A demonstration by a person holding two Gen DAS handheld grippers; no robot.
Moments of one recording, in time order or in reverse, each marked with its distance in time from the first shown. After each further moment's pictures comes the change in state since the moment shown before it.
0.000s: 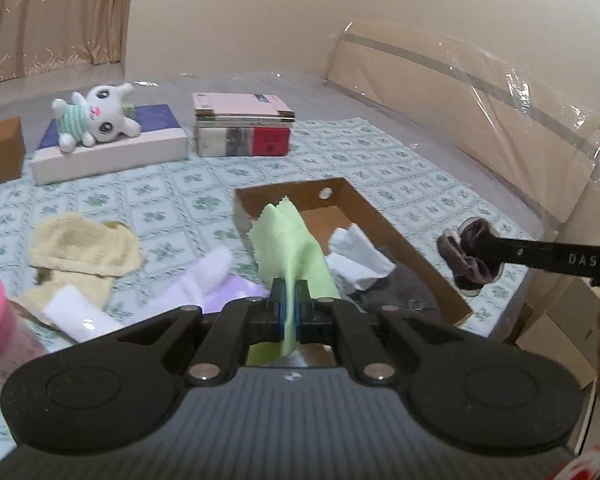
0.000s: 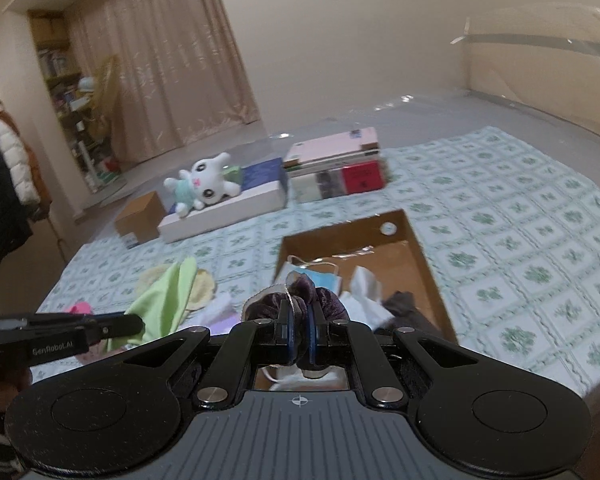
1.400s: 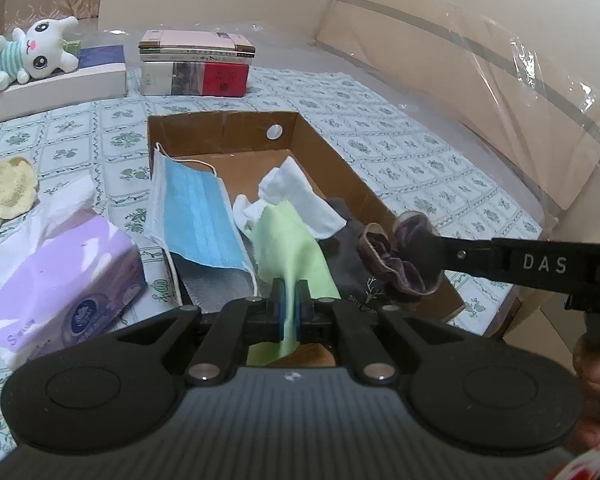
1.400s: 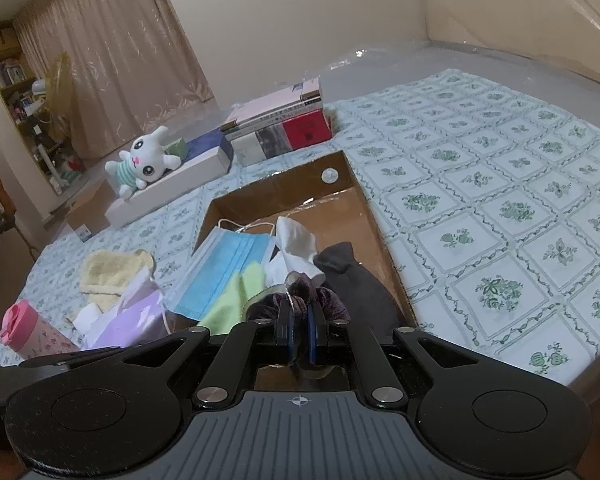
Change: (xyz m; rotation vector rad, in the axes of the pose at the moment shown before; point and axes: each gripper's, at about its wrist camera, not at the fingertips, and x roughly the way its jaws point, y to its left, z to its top) left arm 0.122 -0.073 -0.039 -0.047 0.092 -0.034; right arm 0.060 -0.067 -0.027 0.098 0.089 -0.055
